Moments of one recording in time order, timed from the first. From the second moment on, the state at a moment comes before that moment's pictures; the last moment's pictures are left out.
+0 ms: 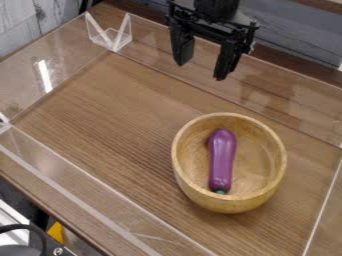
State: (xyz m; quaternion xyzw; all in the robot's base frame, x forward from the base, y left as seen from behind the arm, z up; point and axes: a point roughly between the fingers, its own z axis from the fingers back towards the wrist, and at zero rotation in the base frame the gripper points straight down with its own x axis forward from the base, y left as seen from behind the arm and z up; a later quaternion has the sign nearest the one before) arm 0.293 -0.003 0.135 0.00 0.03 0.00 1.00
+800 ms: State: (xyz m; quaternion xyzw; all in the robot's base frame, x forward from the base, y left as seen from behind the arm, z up) arm 0.321 0.046 0.107 0.01 -0.05 0.01 1.00
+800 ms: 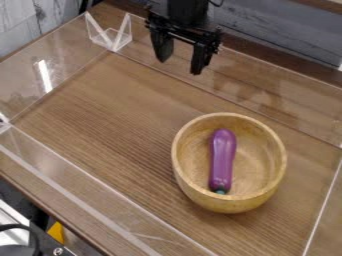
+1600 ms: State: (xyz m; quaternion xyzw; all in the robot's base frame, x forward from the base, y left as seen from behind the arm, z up) arm 0.315 0.061 0.122 0.00 -0.08 0.05 1.00
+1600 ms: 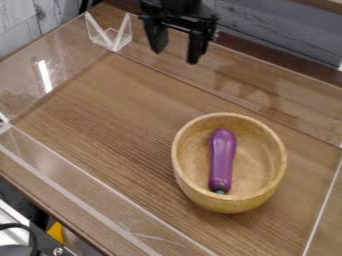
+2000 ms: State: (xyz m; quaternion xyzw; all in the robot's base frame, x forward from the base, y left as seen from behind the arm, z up) arm 0.314 0.062 0.129 0.00 -0.11 0.07 0.99
